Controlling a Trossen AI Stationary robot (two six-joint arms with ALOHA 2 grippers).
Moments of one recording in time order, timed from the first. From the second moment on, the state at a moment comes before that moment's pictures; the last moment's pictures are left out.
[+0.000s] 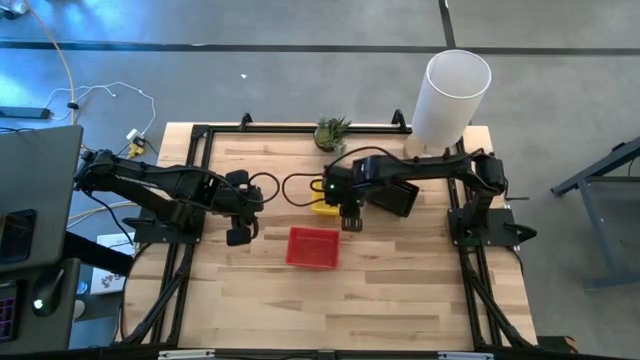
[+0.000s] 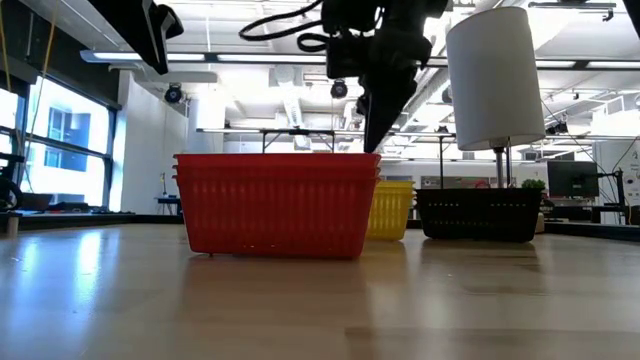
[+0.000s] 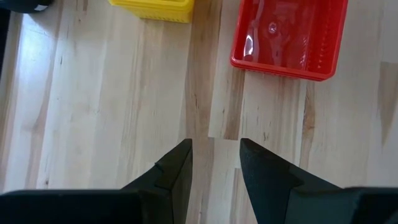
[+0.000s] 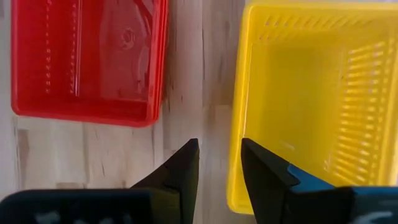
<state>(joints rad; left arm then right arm) -0.09 1.20 1.16 -1.15 -0.23 -0.26 -0.09 1.84 1.52 -0.94 -0.12 -0.07</state>
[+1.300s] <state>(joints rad) -0.09 1.20 1.16 -1.15 -0.25 -0.26 -0.13 2.00 1.52 -0.85 -0.14 -0.05</state>
